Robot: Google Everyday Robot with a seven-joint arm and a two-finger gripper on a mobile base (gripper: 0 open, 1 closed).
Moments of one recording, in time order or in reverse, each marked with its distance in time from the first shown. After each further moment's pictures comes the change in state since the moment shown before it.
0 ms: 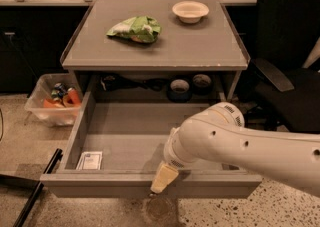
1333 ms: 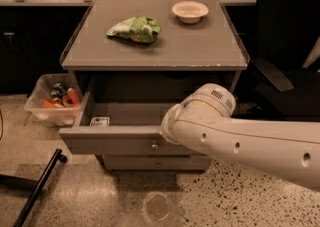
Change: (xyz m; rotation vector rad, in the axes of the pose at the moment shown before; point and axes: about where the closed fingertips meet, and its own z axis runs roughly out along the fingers) arm -0.037 -0.074 -0.025 0.278 -0.033 0.018
